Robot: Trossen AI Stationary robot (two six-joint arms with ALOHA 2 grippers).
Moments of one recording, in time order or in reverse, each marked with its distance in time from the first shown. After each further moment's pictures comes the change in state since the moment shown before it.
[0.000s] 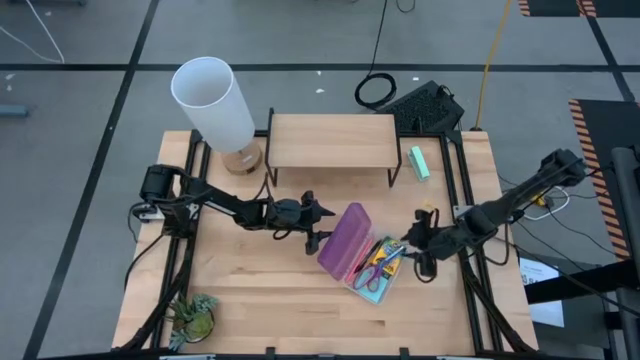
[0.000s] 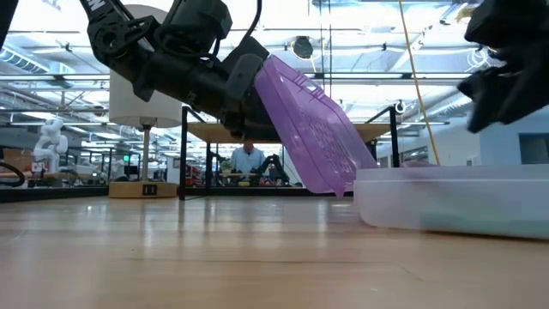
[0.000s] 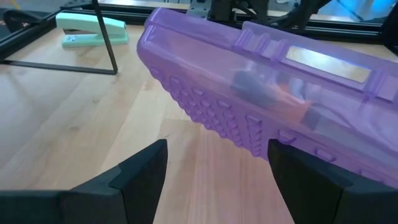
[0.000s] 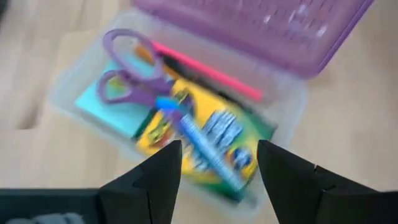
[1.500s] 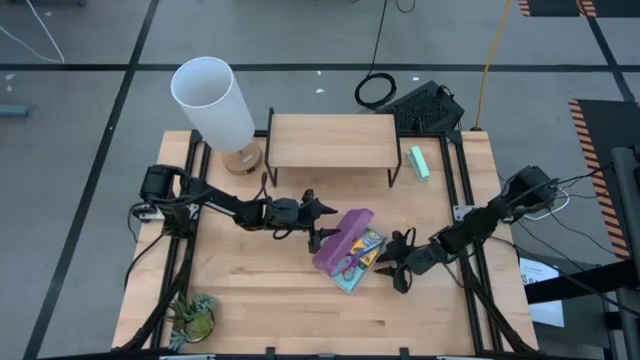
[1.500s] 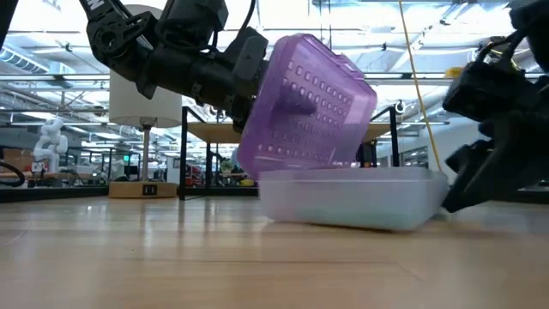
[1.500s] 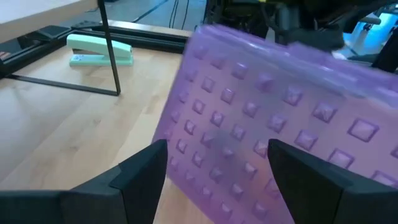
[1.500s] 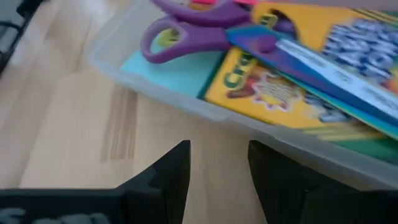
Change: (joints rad) left arm -0.002 0.000 0.000 0.097 -0.023 -0.055; right arm -0.005 0.629 -0.209 1.046 0.003 0.152
